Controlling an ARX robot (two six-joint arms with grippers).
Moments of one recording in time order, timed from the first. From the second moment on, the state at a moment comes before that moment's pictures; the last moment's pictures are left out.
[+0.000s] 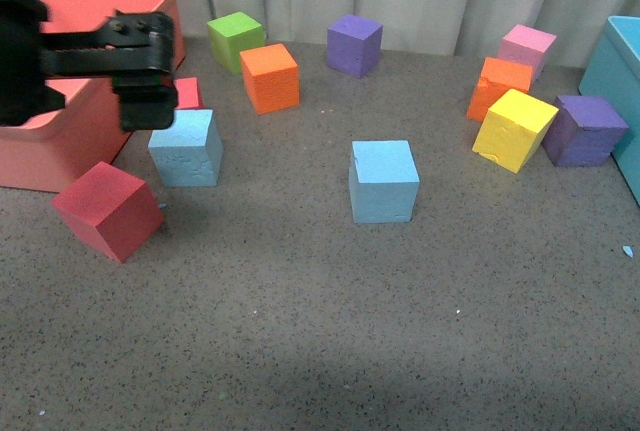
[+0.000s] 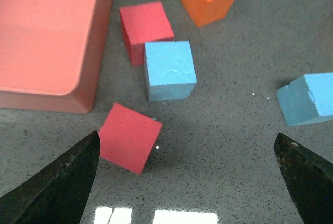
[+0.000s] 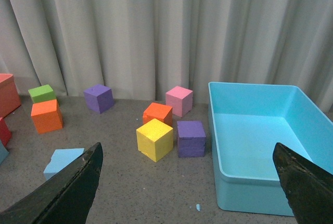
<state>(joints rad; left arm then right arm) -0.24 1.65 0.79 0.13 -0.10 -0.16 0.00 0.00 0.00 0.00 0.00 0.00</state>
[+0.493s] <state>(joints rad) -0.26 2.07 1.24 -0.11 -0.18 -0.21 0.00 0.00 0.00 0.00 0.00 0.00</state>
